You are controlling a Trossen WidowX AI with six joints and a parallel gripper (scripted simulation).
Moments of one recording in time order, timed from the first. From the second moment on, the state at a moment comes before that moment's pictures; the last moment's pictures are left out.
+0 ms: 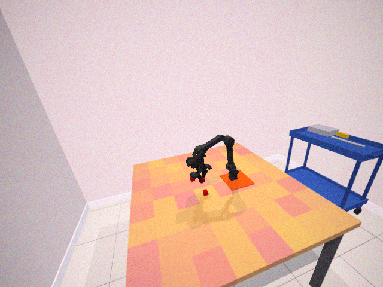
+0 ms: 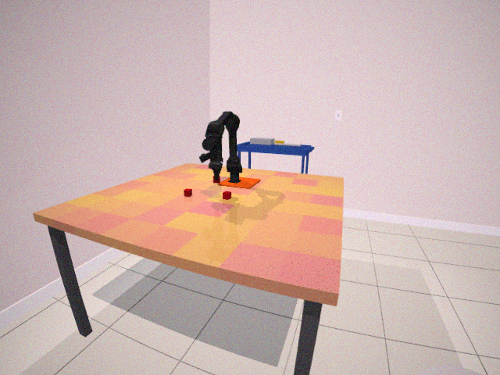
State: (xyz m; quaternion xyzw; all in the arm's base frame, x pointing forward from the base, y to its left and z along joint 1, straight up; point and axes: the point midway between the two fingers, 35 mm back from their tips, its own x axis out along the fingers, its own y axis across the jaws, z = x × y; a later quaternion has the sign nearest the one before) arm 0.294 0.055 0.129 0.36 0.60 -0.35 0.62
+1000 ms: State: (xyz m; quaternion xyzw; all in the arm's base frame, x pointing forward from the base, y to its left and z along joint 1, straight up) arm 0.300 0.093 0.099 0.30 0.63 -0.29 0.65
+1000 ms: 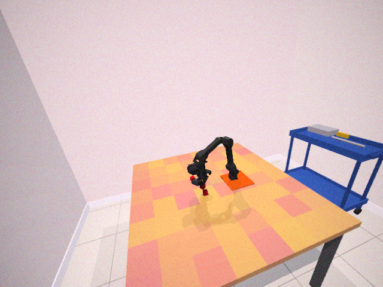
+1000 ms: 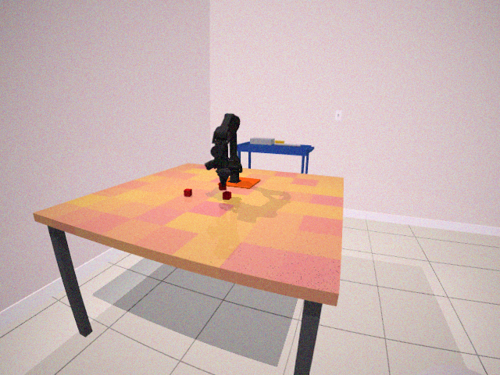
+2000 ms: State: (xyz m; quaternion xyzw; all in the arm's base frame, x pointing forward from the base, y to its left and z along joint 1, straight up) arm 0.299 0.093 0.084 0.30 0.63 -0.29 0.65
